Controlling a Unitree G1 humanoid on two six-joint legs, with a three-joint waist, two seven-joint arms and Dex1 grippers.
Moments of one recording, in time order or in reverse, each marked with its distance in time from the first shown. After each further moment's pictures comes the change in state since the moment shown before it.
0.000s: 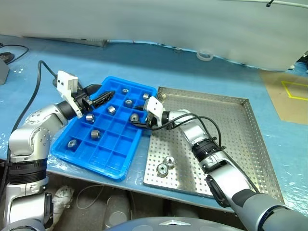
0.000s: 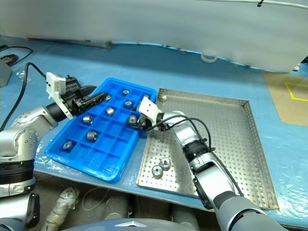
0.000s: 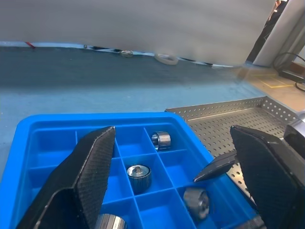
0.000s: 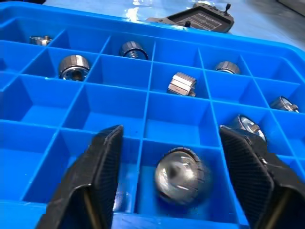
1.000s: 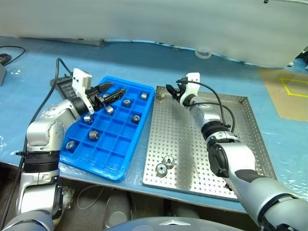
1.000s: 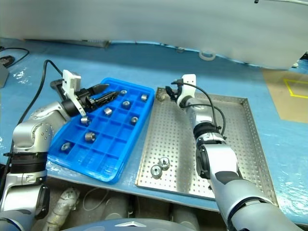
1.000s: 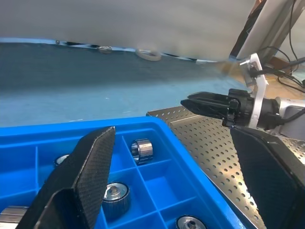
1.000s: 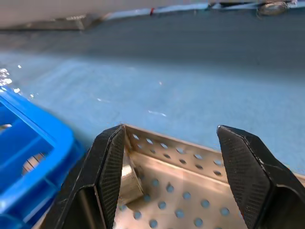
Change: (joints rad) left arm -0.090 -0.056 -0.089 0.093 0.056 -0.037 -0.026; right arm -0.292 -0.025 -0.498 0.532 0.160 0.031 -0.508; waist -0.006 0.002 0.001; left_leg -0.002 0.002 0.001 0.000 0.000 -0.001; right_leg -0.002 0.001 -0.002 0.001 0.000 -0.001
